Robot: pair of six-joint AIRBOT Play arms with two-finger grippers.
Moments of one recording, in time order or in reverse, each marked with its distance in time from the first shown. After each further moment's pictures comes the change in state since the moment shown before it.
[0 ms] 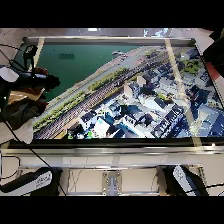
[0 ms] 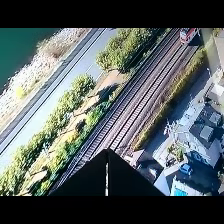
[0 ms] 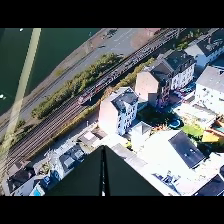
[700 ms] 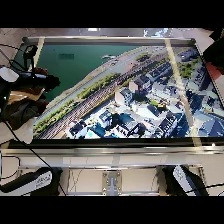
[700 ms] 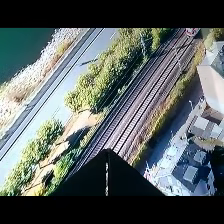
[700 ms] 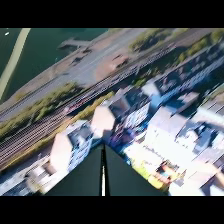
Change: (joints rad) left arm 0.000 0.000 0.000 0.000 0.000 0.000; right arm 0.000 -0.001 0.000 -0.019 -0.125 -0.167
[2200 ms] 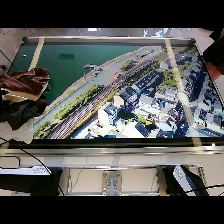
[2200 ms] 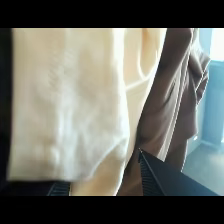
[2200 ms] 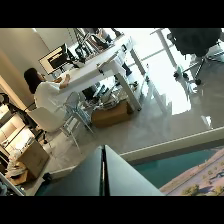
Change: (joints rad) left arm 0.697 -0.304 0.000 -0.218 0.262 -0.677; right arm 0.000 0.001 0.106 0.374 -0.348 0.232
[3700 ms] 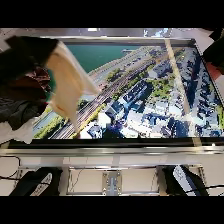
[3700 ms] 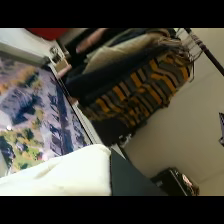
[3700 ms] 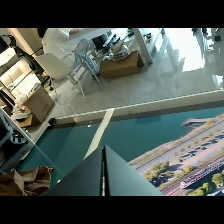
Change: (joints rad) left arm -0.892 0.686 -0.003 -0.511 -0.138 0.513; right arm 0.000 0.000 0.047 -0.043 0.248 -0.006
